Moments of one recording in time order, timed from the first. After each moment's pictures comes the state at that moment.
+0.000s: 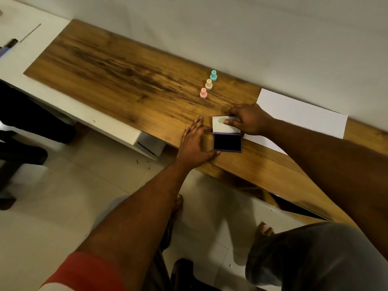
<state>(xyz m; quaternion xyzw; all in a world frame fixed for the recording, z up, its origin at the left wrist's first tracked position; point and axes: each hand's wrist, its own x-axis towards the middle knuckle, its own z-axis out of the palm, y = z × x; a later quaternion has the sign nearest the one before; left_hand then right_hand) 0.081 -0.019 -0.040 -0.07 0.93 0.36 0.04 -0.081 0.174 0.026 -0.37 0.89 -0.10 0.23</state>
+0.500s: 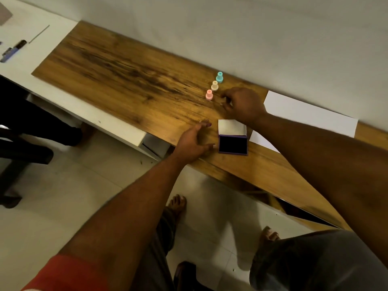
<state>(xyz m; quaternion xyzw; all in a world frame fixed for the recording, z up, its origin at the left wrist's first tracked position) 0.075 -0.045 -0.013 -0.12 0.87 0.46 0.10 -0.096 0.119 0.030 -0.35 0.93 -0.15 0.04</state>
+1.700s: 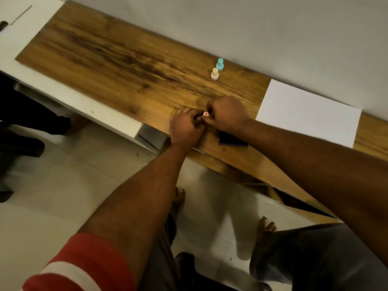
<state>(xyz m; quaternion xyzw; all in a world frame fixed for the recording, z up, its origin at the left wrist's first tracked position) 0.060 -0.051 -0.030 -0.17 0.94 0.30 -0.04 -0.038 0.087 0.016 -0.39 0.92 -0.07 0.07</state>
